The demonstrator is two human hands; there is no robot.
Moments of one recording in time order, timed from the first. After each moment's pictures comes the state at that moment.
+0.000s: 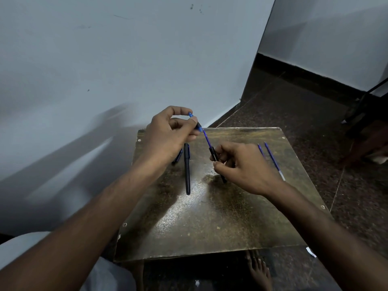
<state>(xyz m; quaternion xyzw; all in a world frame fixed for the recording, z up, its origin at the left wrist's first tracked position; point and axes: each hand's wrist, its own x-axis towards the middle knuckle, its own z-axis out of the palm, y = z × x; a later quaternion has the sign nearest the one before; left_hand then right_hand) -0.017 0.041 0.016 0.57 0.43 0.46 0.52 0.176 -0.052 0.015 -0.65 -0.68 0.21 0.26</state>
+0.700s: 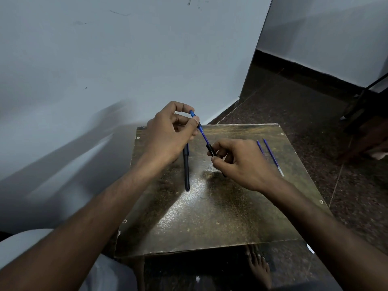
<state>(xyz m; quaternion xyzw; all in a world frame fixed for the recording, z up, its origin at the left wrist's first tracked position) -0.016 0.033 0.021 0.66 0.46 0.44 0.41 0.173 -0.053 0.013 -0.65 -0.69 0.18 0.26</state>
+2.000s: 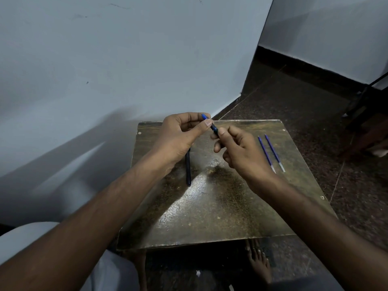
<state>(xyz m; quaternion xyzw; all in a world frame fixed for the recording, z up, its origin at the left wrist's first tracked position) -0.006 0.035 0.000 0.60 0.41 0.41 0.56 0.164 -0.051 -0.002 -0.61 -0.48 0.39 0.50</state>
